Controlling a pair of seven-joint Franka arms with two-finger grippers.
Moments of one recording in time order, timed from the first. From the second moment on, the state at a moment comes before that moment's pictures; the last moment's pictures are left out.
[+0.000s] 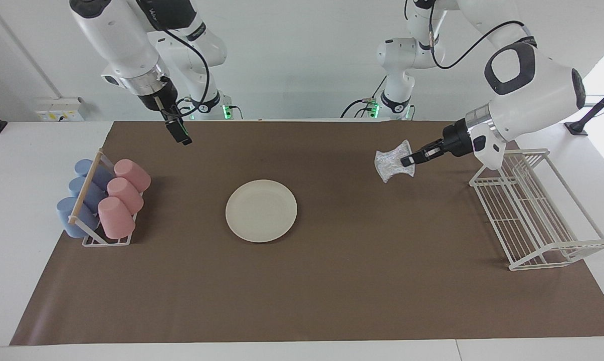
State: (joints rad) left arm -0.09 0.15 -0.02 -1.65 -0.74 1.61 -0.53; right arm 0.07 -0.07 0.08 -1.71 0.12 1.52 1.34
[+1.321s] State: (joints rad) left arm -0.38 -0.26 -0.03 -2.39 -1.68 2.00 0.19; right arm 0.37 -0.08 0.12 -1.71 0.15 1.73 1.95
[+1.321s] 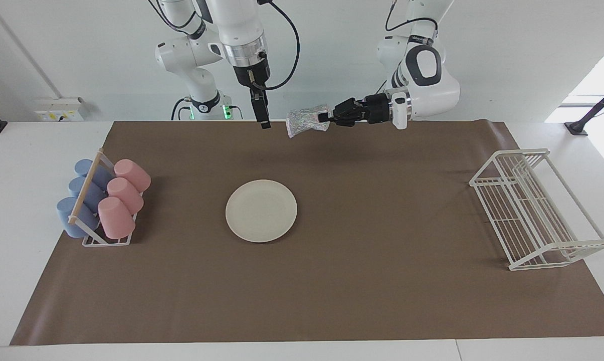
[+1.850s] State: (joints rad) left arm -0.42 -0.27 -0.03 -2.41 -1.73 2.03 0.22; right arm 0.45 -0.09 0.13 -1.76 0.26 1.83 2.05
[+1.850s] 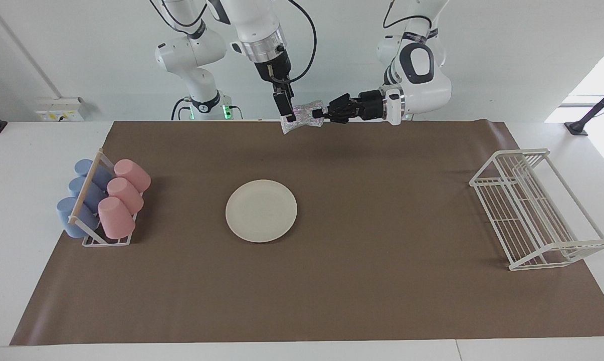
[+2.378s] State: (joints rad) left arm -0.42 -0.28 -0.03 -2.42 -1.73 2.03 0.22; right arm 0.48 -0.17 0.13 -1.93 0.26 1.90 1.98
